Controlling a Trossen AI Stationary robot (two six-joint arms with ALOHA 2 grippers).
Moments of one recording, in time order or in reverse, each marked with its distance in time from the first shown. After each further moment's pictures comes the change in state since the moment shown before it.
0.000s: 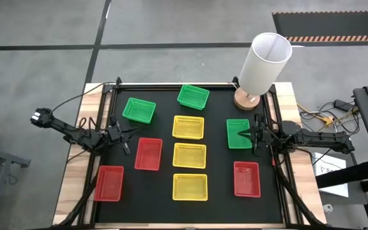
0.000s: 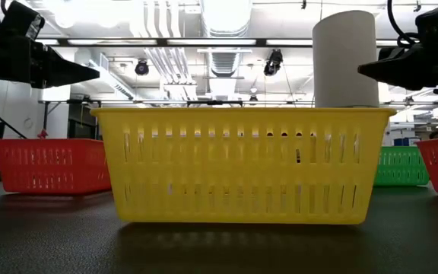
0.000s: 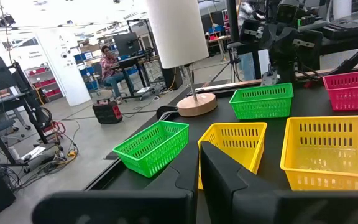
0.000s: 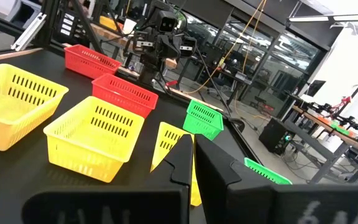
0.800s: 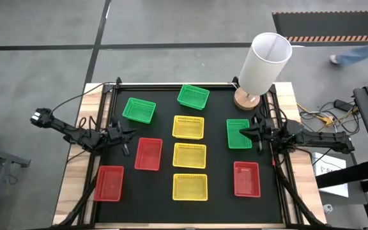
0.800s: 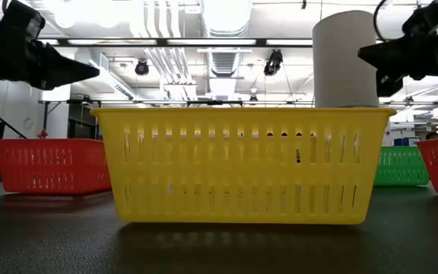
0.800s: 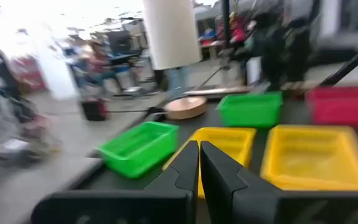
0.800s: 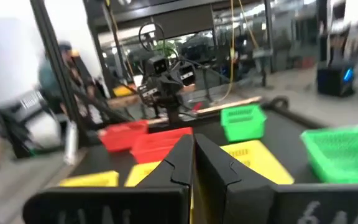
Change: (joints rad) left arm 0.000 0.000 0.000 0.010 0.065 -0.150; right arm 0.000 0.000 0.000 0.116 -0.001 0.684
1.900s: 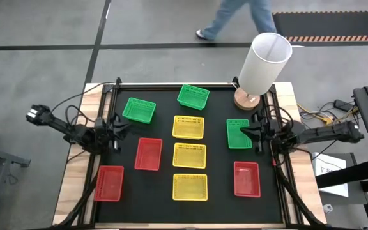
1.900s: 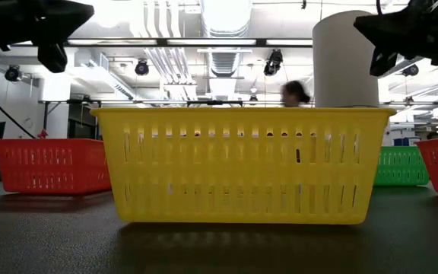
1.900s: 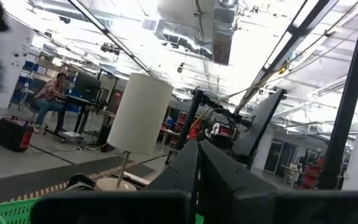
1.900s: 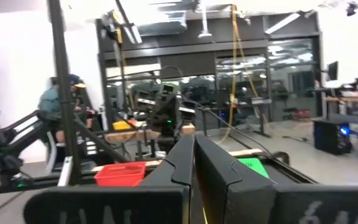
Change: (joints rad) left arm 0.000 0.178 0.005 0.677 0.107 -0.109; right arm 0.122 0.317 0.000 0.489 0.107 -0.204
